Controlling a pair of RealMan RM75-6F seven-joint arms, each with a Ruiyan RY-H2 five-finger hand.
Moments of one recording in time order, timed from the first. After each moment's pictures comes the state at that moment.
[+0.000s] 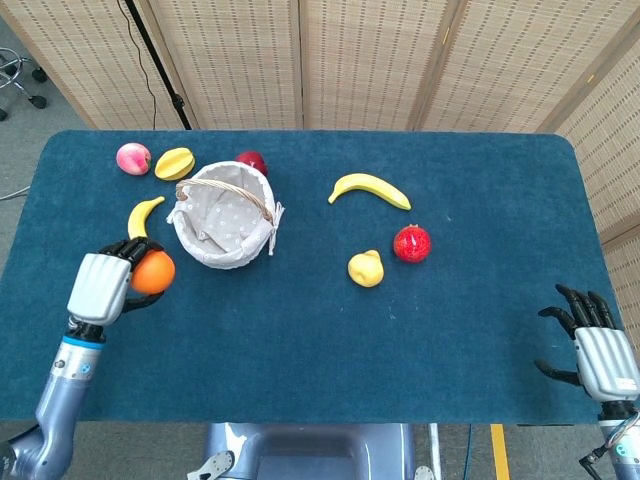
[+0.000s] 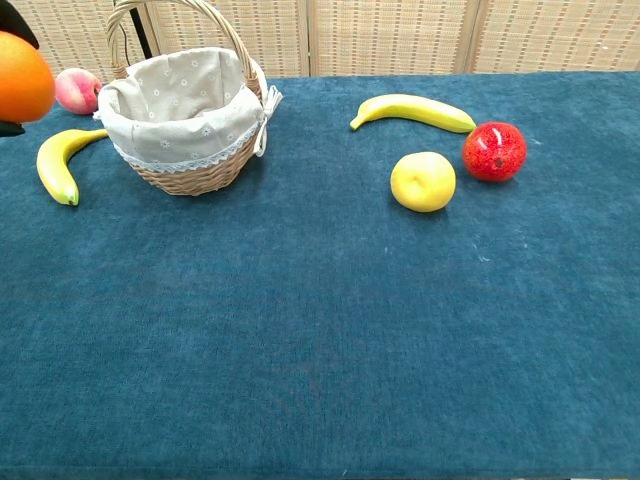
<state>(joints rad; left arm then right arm) -0.41 -1.33 -0.18 -1.59 1.44 1.37 0.20 0.10 -1.05 0.05 -1.66 -1.50 1.42 0.07</state>
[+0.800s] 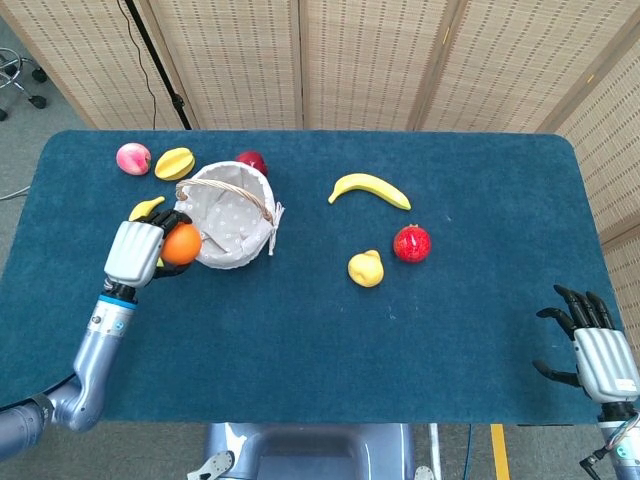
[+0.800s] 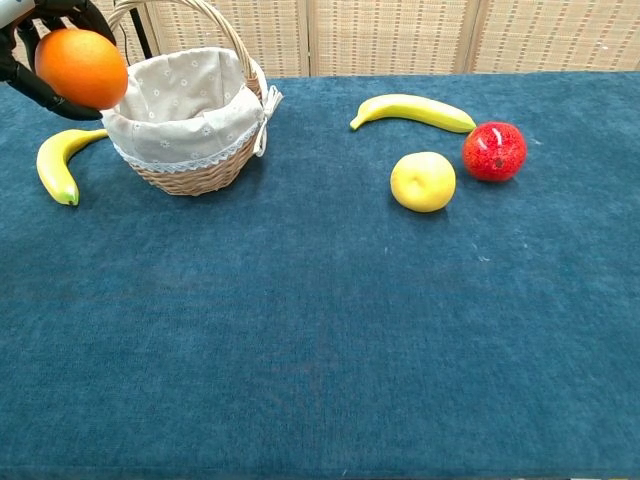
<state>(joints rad) -0.57 -1.45 -0.26 -1.41 1.35 1.22 0.15 0.10 -1.04 0.05 -1.66 -1.51 1.43 0.09</state>
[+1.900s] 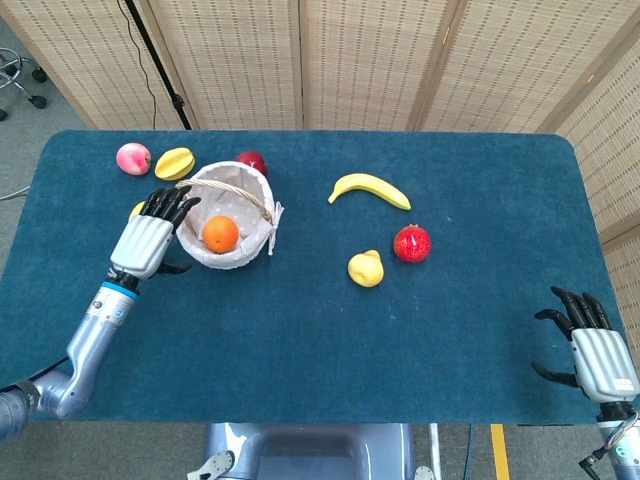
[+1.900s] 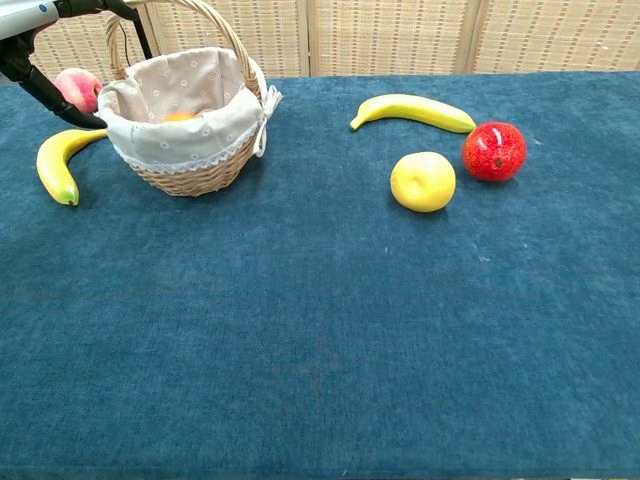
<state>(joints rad) -0.64 -1.35 -0.24 -1.46 1.28 1.06 0.13 0.10 -1.04 0.04 -1.66 -1.51 1.41 0.09</state>
